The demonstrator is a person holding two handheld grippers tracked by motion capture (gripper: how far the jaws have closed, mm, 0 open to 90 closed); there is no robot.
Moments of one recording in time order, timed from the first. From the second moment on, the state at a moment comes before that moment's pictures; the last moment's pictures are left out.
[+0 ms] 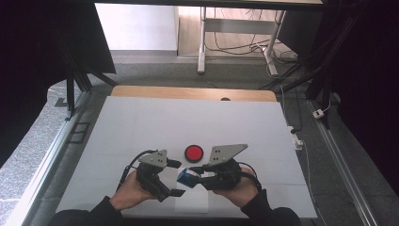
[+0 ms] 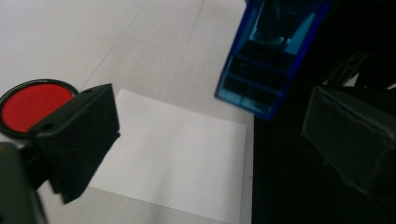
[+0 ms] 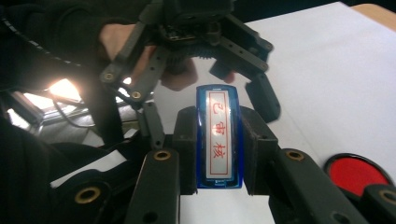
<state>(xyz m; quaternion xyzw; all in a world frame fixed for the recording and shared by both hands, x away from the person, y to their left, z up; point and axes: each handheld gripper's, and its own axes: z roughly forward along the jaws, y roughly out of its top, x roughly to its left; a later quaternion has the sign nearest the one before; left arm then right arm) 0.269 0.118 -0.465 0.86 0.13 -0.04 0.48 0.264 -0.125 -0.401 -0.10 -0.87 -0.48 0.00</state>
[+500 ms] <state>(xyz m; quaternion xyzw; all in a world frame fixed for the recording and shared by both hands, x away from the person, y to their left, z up) 0.266 0.123 -0.466 0.86 0.06 -0.08 0.50 0.261 -0.122 -0.402 -0.07 -0.88 -0.47 0.03</state>
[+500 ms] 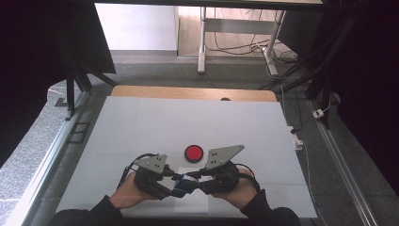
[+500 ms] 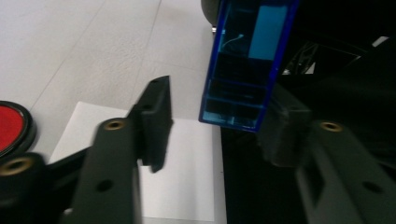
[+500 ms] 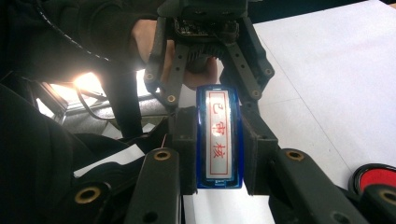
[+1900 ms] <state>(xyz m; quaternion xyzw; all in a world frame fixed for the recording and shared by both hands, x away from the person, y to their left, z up) 0.265 0.129 -0.463 0.85 0.05 -0.12 0.52 0.272 -0.135 -0.400 -0.08 -0.85 -0.52 0.09</state>
